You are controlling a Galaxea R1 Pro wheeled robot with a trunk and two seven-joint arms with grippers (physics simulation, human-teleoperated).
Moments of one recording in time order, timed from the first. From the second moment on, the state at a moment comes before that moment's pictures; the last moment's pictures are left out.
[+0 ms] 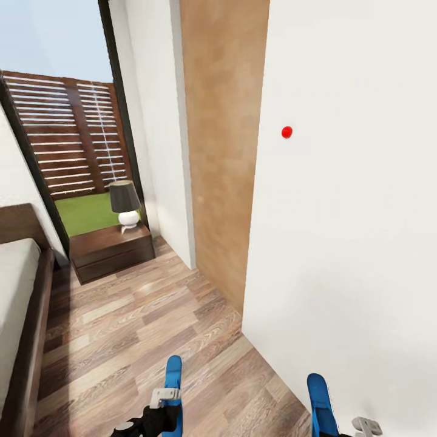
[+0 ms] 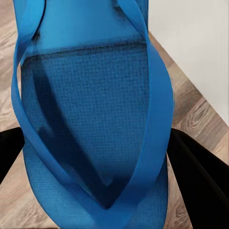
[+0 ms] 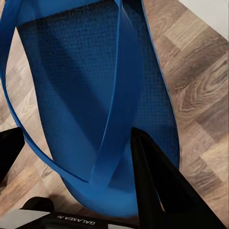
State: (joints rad) left arm -0.46 -0.05 0.00 -0.19 0.07 -0.07 -0.27; right arm -0.40 -0.31 -0.31 -0.13 0.01 0.04 0.72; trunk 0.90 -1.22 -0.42
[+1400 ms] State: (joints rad) left arm -0.46 -0.05 0.00 -0.19 0.07 -0.07 -0.26; right arm -0.40 -0.31 -0.31 -0.13 0.01 0.04 0.72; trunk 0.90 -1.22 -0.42
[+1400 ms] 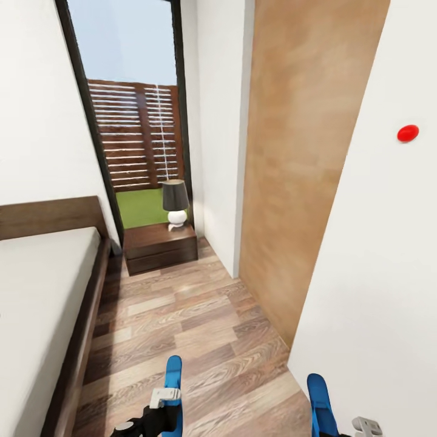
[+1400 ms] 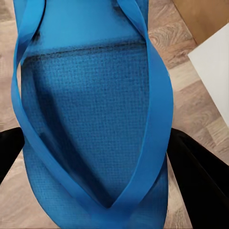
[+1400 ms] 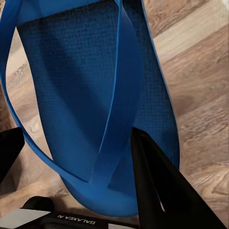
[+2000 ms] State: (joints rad) left arm -0.46 -0.05 0.00 -0.19 0.07 -0.07 -0.26; right arm -0.40 -0.31 -0.31 -0.13 0.01 0.04 0.72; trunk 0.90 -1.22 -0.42
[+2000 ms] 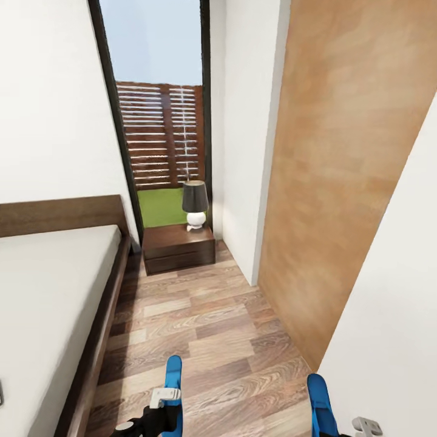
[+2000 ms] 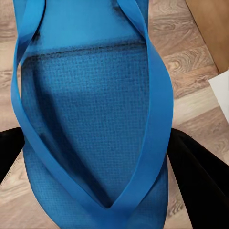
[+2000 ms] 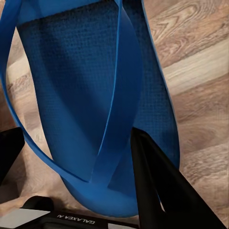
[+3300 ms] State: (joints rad) left arm -0.46 -0.05 0.00 -0.19 0.07 -0.07 -0.26; right arm -0.40 -0.31 -0.31 -0.13 0.01 0.04 0.72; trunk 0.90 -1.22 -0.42
